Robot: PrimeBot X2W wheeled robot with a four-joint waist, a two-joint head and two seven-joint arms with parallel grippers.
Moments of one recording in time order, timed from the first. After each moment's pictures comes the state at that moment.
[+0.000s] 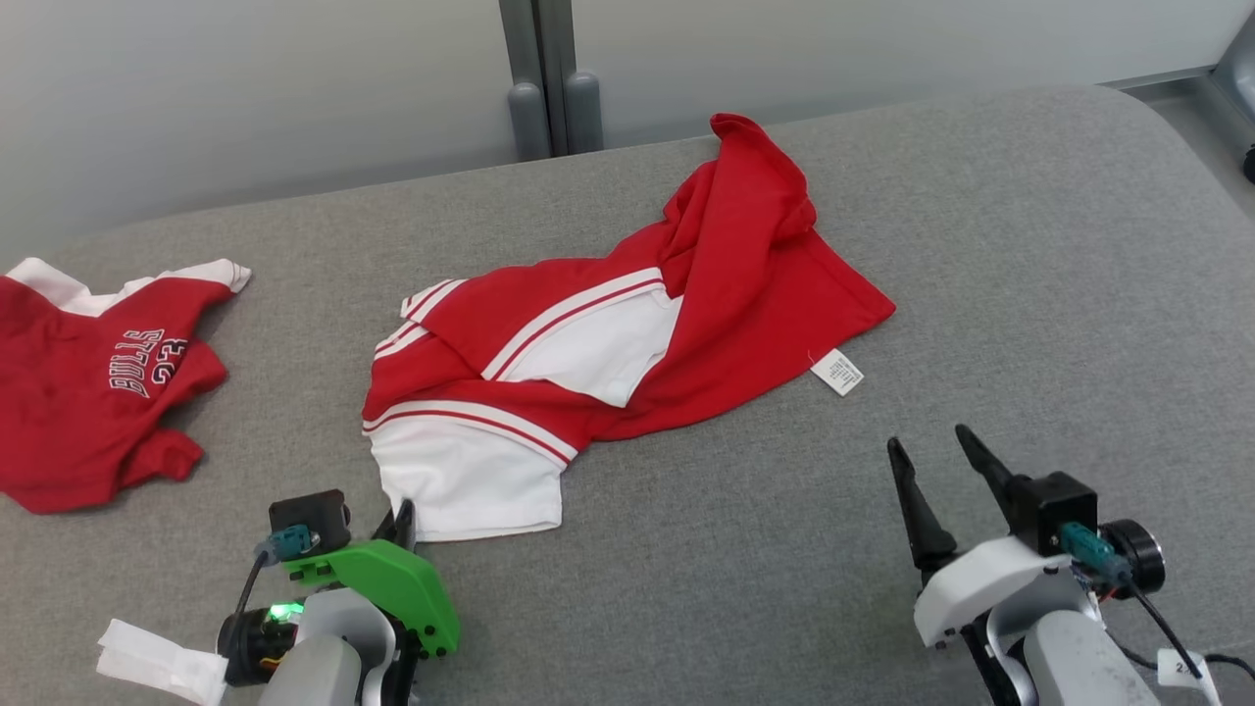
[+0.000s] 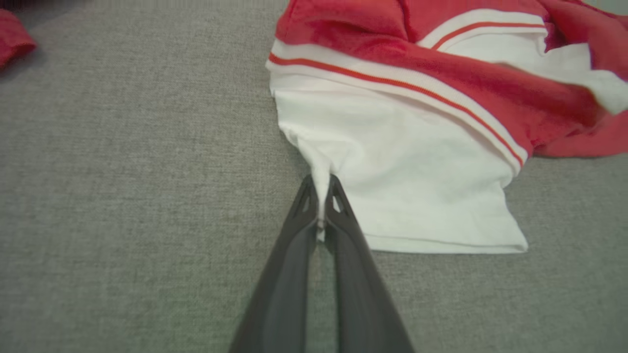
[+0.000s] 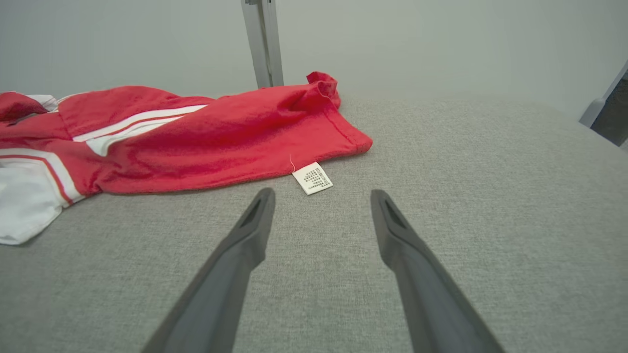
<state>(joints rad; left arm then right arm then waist) -0.31 0.07 -0.21 0.73 -0.46 -0.04 -0.02 -0.18 -0.05 0.07 0.41 0.11 0.13 -0.26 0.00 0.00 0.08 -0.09</state>
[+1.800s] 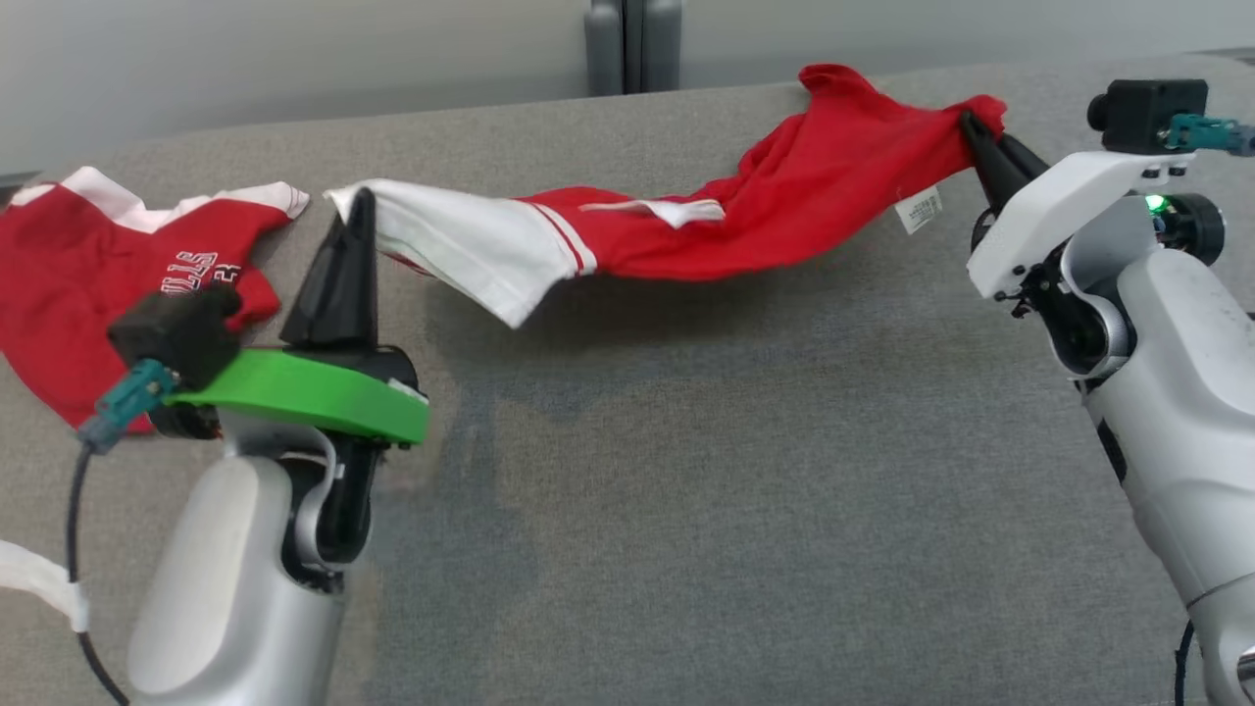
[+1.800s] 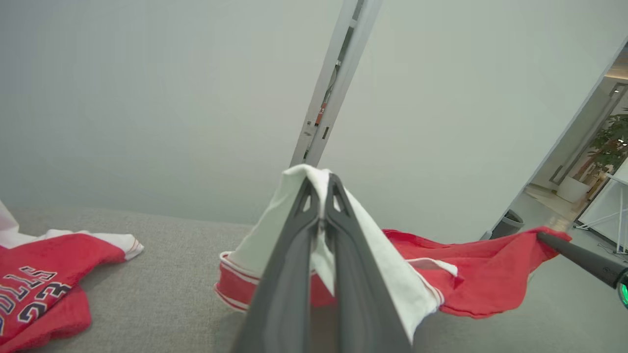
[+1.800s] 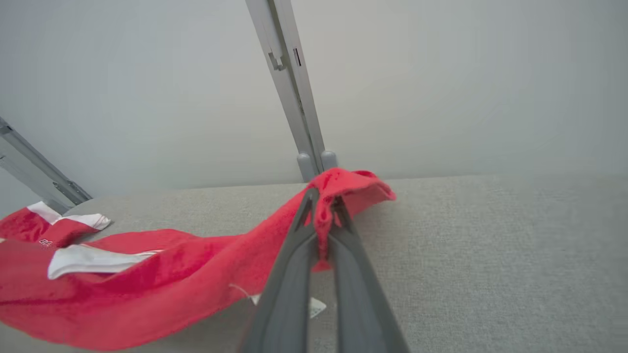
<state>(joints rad) -0.43 0.13 -0.23 0.19 -0.62 -0.10 -0.12 -0.84 -0.26 0.28 0.67 0.63 0.13 0.06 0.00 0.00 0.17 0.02</state>
